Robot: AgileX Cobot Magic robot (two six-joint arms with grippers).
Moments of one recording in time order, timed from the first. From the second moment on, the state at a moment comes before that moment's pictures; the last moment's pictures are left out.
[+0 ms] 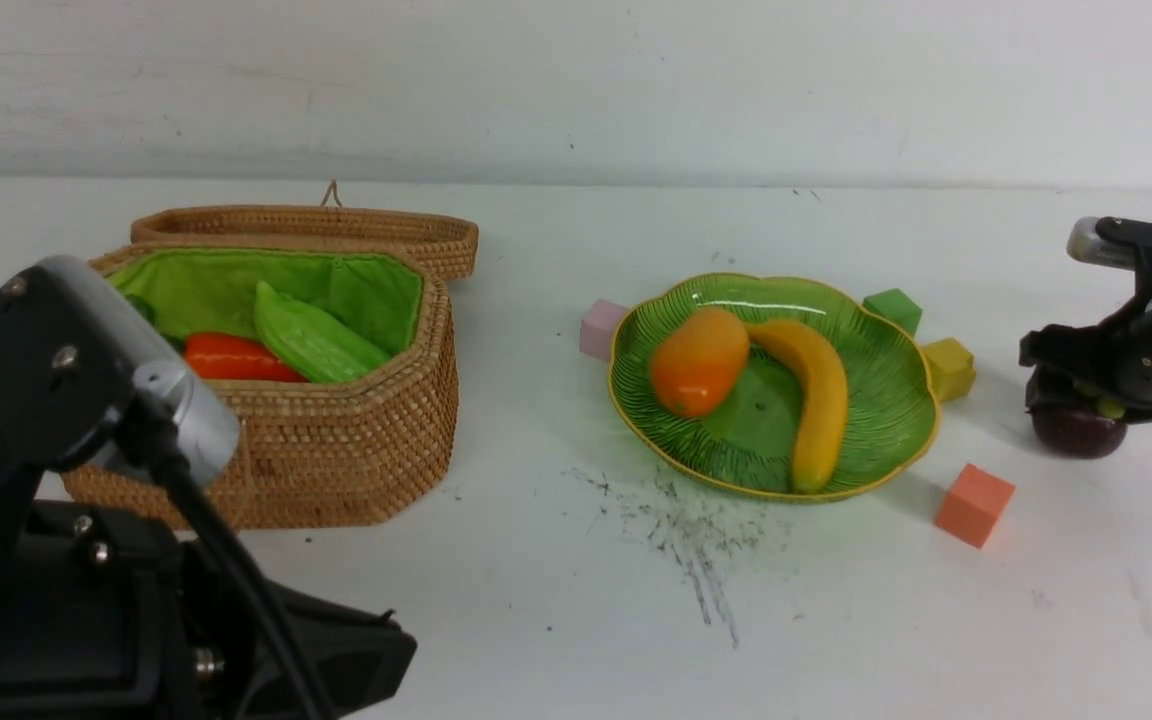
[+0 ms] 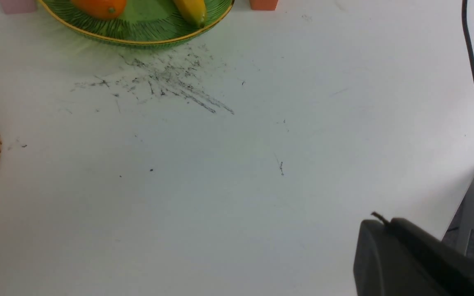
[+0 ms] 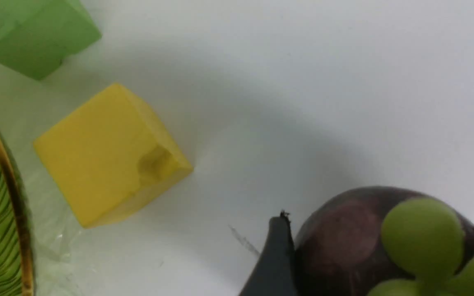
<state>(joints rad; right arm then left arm) -0.13 2.05 -1.44 0.08 0.48 0.04 -0.69 0.81 -0.79 -0.36 0.69 0.19</state>
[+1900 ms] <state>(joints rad) 0.27 1.90 -1.44 0.33 0.51 -0.18 -0.69 0.80 -0.79 -0.39 0.48 0.18</state>
